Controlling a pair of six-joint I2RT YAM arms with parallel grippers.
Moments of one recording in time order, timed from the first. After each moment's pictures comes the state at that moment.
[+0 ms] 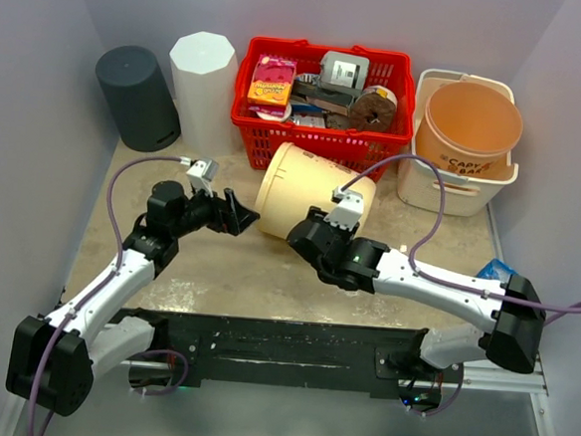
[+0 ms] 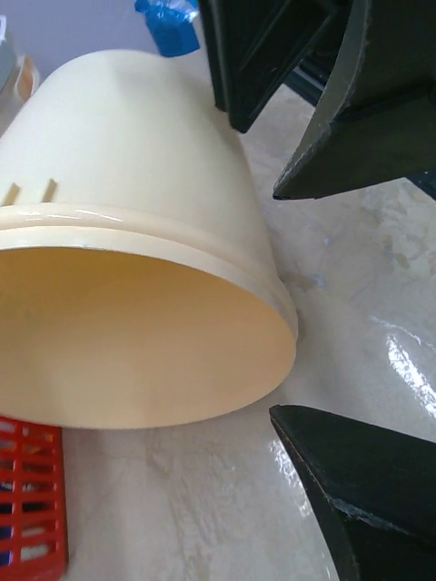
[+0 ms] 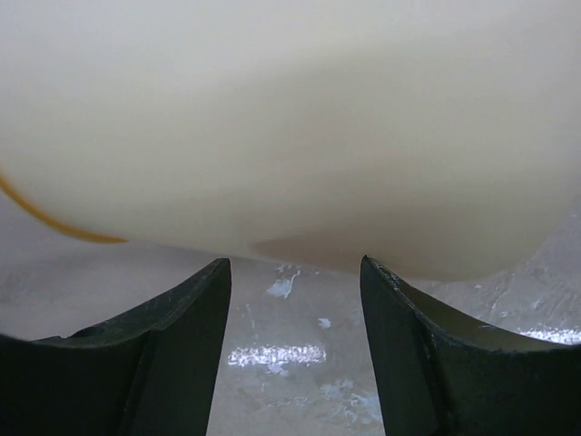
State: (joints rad) left arm -0.29 0.99 0.58 0.09 0.44 -0.40; right arm 1.13 1.37 1.08 -0.60 0.86 1.11
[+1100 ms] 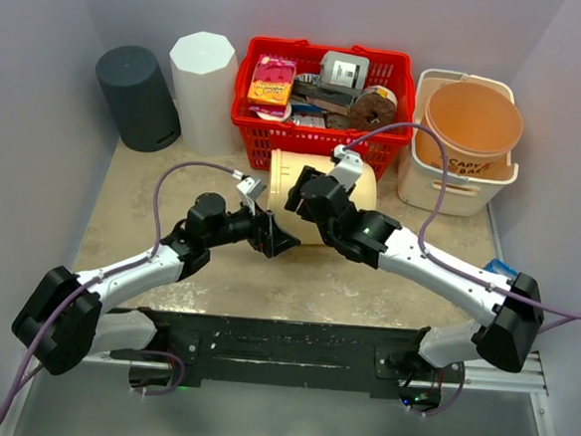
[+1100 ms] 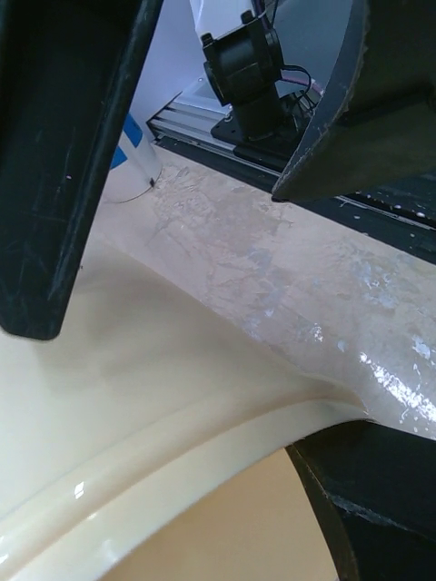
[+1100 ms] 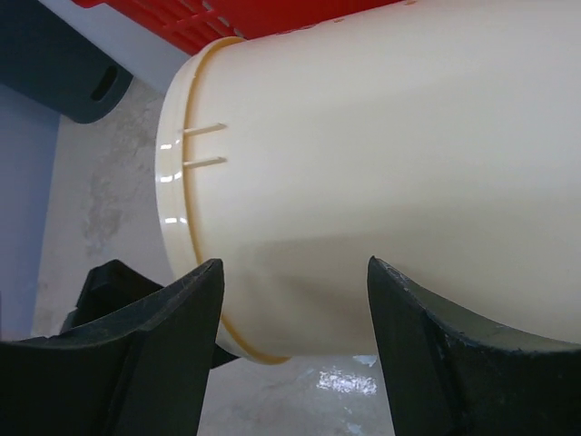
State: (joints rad) left arm -0.59 1.18 0.55 0.43 0.50 -0.47; right arm 0.96 1.38 1.19 -0.37 0.66 0.86
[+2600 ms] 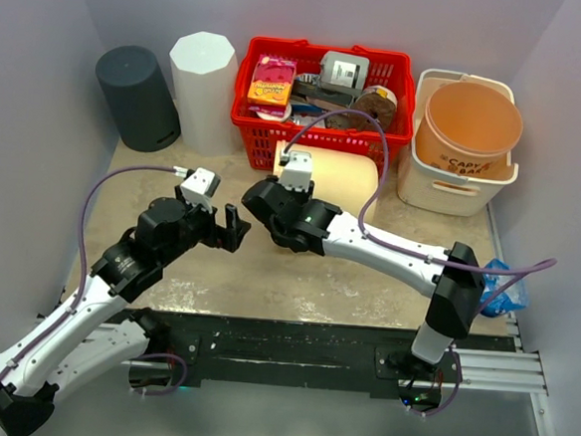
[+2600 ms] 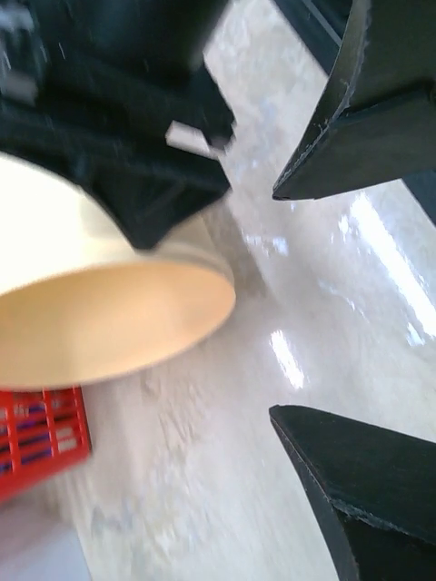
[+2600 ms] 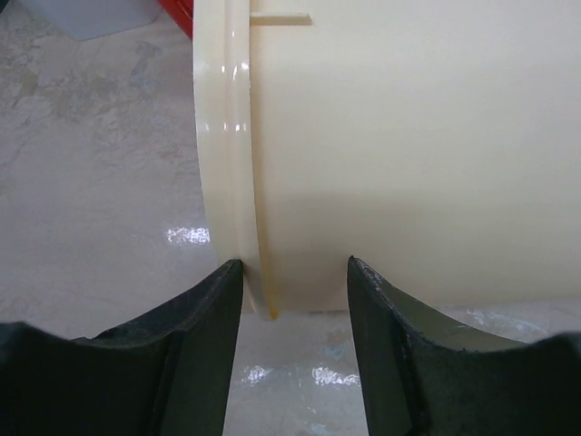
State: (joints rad) left arm -0.62 0.72 0.76 -0.37 -0.04 -0.28; right arm 1.09 1.73 1.54 -0.65 0.87 0.83
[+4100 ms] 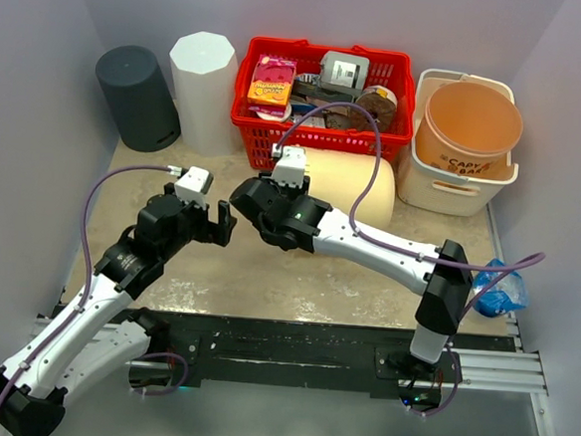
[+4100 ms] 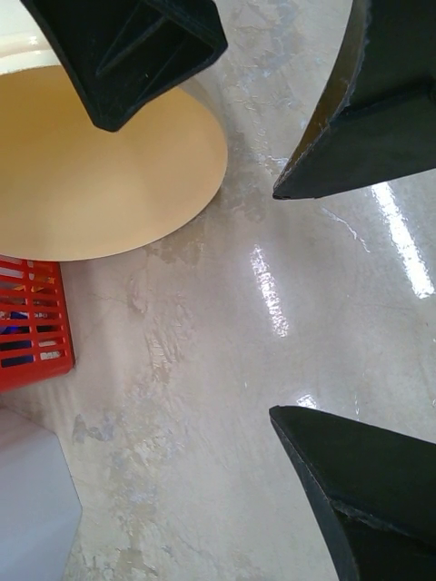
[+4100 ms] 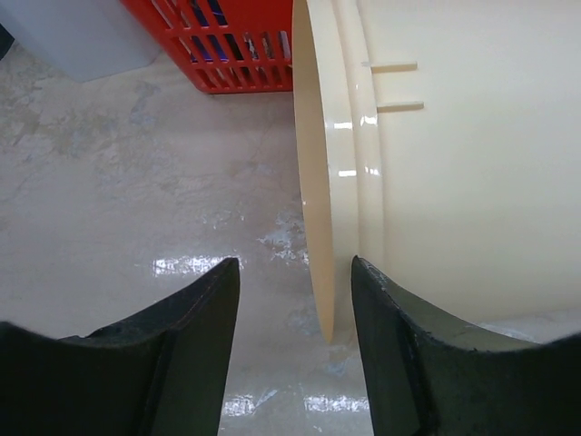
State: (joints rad) left arm -0.50 0.73 0.72 -0.38 -0.11 -0.18; right arm 1.12 1.79 1.66 -0.73 0.98 0.86
